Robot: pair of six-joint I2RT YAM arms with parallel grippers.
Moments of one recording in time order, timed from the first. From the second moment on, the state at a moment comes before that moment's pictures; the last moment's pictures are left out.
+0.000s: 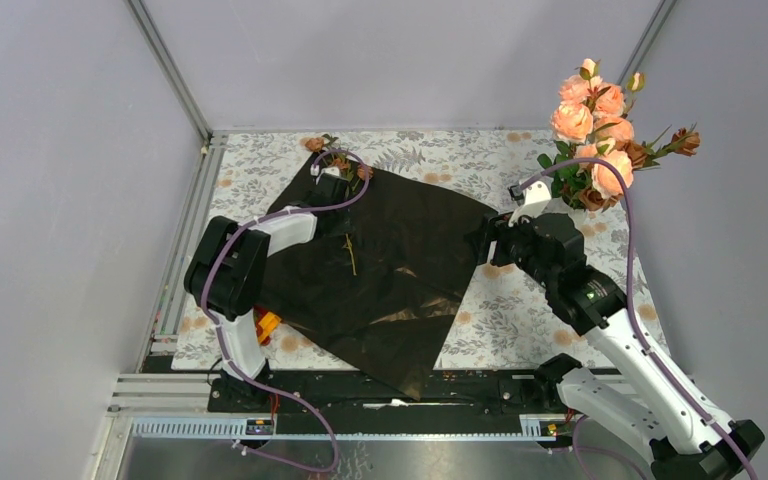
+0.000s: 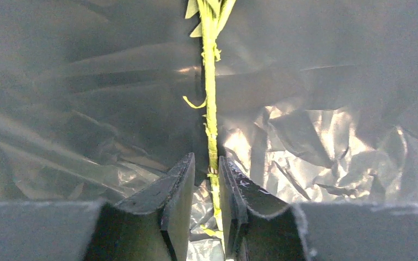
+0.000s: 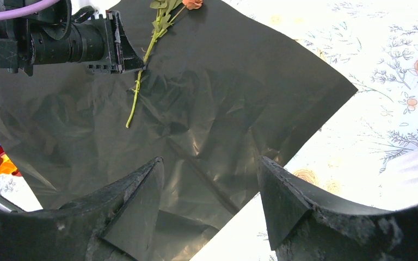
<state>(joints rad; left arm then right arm) -0.41 1.85 1.11 -0.14 -0.16 -0.50 0.53 0.79 0.84 -0.41 0.04 0.27</state>
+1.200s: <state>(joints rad) -0.41 1.90 1.16 -0.18 -0.17 -0.56 0.54 0.78 0.80 -0.41 0.05 0.27</state>
